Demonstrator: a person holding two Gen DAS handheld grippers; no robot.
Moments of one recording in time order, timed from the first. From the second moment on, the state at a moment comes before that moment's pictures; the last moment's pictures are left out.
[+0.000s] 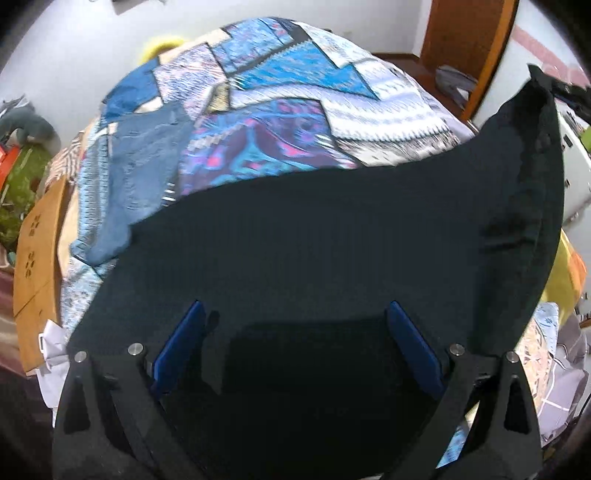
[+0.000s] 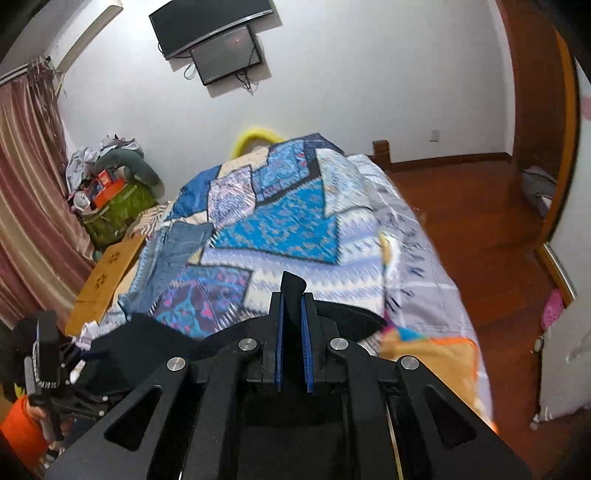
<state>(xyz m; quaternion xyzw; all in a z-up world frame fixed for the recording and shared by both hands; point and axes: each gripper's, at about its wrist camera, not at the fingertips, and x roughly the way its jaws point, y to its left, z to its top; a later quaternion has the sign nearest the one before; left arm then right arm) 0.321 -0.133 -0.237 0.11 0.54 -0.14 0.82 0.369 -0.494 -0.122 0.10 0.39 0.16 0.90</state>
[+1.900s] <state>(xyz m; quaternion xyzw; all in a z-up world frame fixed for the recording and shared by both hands) 0.326 0.214 -0.328 -0.09 0.58 0.06 0.81 0.443 -0.114 -0.213 -0.11 0.50 0.35 0.78</state>
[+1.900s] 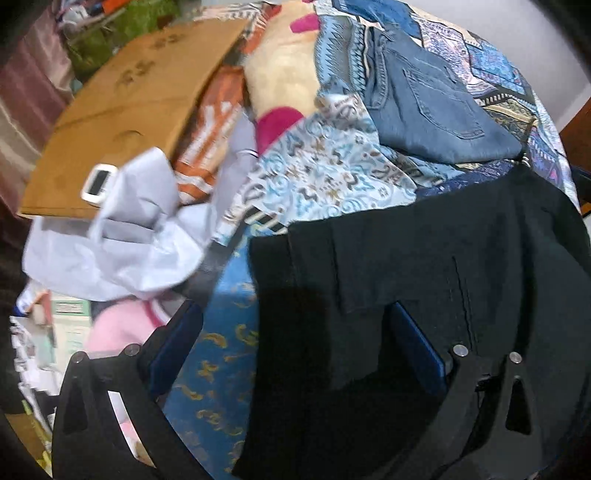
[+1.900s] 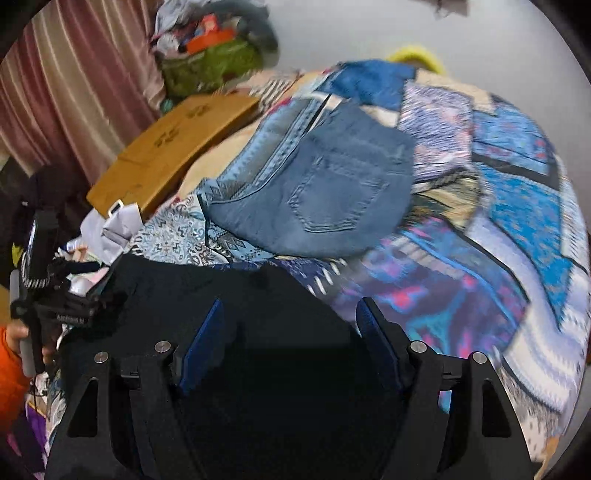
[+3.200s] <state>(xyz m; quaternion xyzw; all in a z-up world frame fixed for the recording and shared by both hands) 0.229 0.211 -0.301 -0.17 0.58 0.07 0.80 0.330 -0.169 -0.169 -0.12 0.43 0.34 0.83</state>
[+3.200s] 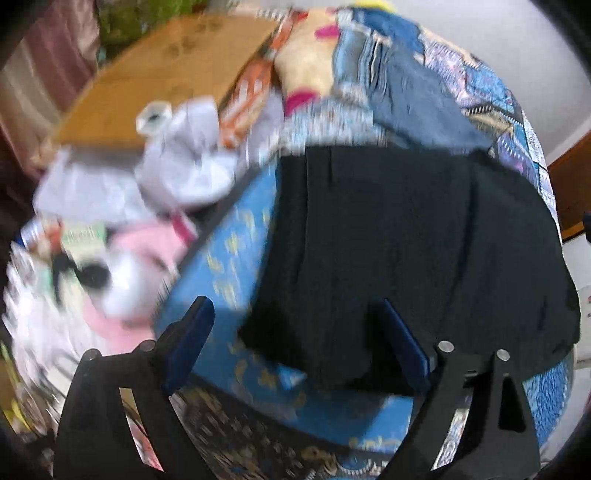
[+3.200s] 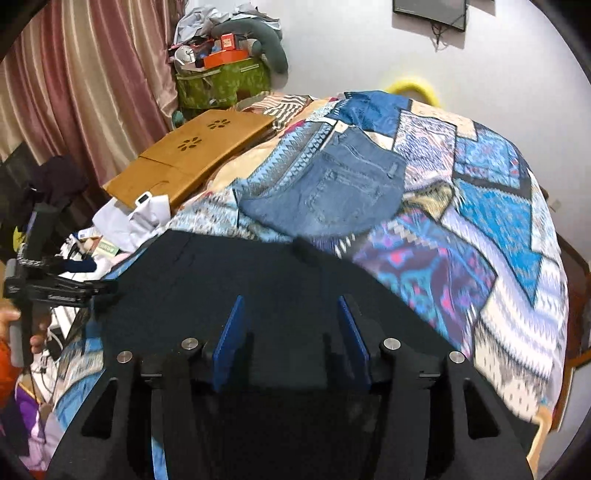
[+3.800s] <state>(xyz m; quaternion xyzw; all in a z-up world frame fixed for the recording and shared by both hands) 0.209 0.208 -0.304 -0.09 0.54 0.14 0.83 0.305 -0.190 -0.192 -0.07 0.46 0.33 0.82</state>
